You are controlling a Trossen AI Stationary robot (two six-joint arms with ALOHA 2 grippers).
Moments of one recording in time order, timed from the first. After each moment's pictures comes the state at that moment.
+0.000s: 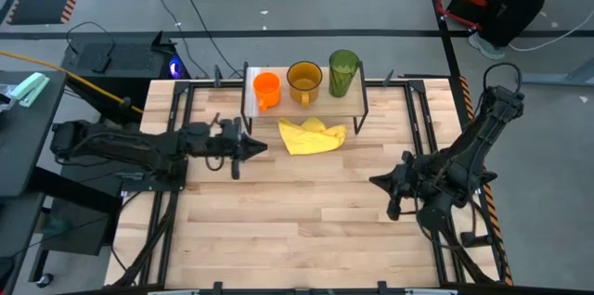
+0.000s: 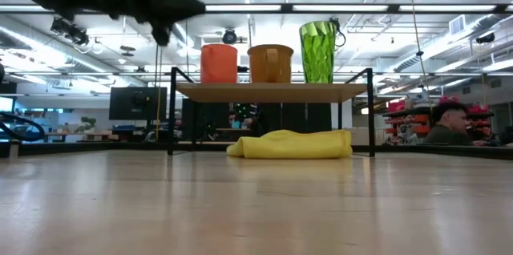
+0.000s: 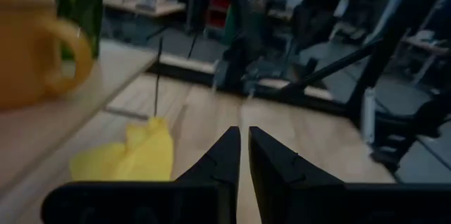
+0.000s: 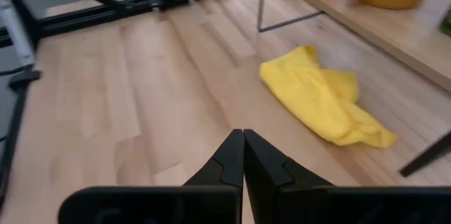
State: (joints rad) left arm 0.05 1.00 0.41 0.51 -0.02 -0.21; right arm 0.88 1.09 0.87 -0.85 0.99 1.07
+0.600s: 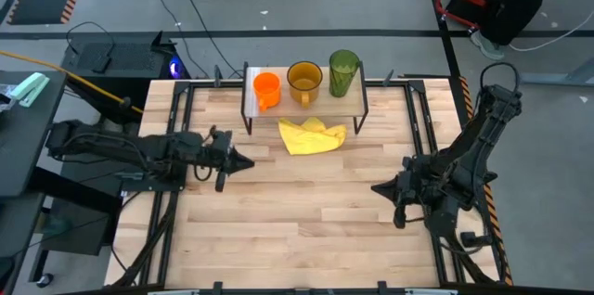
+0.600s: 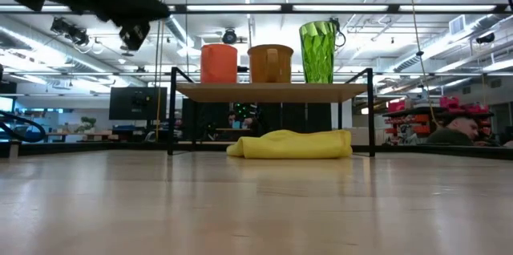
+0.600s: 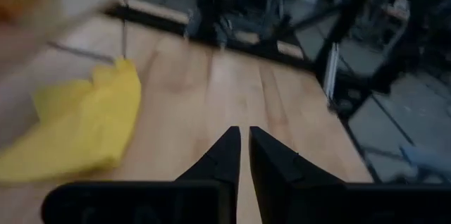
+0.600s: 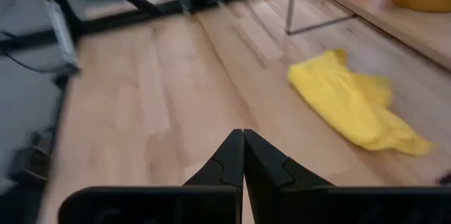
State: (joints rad) left arm -0.07 0.77 0.40 0.16 -0.02 -0.30; right arm 0.95 1.09 0.87 -0.79 0.98 1.01
